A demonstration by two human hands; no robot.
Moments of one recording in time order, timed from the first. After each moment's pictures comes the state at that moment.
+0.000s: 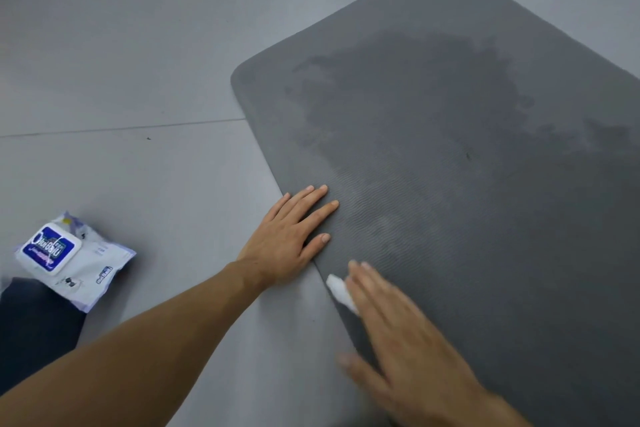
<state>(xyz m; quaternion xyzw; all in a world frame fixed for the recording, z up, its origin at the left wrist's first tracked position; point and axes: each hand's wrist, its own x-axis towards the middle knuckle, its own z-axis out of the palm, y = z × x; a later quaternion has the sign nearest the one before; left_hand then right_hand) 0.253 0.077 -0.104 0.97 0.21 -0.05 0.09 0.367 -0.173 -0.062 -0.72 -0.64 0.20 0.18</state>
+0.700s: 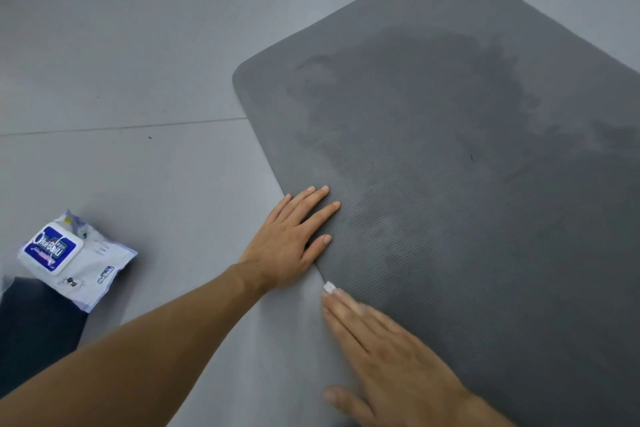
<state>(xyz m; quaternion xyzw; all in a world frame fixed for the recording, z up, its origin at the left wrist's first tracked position) 0.252 0.075 -0.105 0.97 0.21 -0.04 0.10 0.357 -0.170 -0.066 -0.66 -0.72 0.19 0.08</state>
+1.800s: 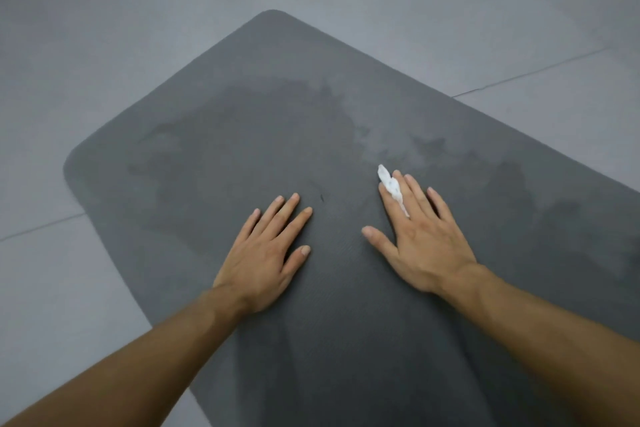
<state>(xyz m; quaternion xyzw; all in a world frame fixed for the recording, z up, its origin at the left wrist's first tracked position) 0.441 0.033 -0.111 0.99 0.11 -0.05 0.10 0.615 -0.196 -0.111 -0.91 -0.40 0.11 0.06</state>
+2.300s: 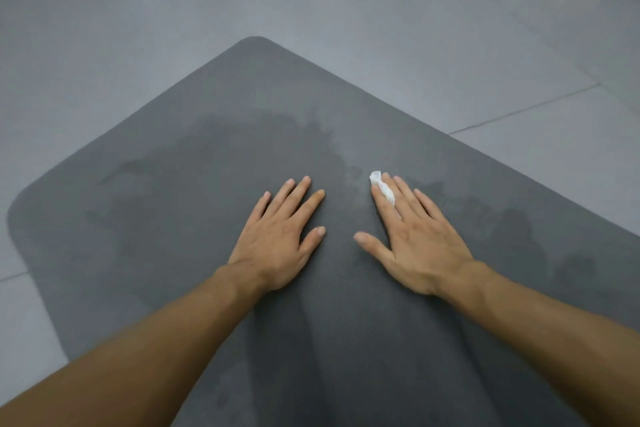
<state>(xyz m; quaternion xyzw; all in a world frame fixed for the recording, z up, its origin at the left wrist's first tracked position) 0.559 0.067 -0.117 0.99 0.11 -0.04 0.09 0.687 -0.157 -0.116 -0.90 -0.43 0.09 0.06</state>
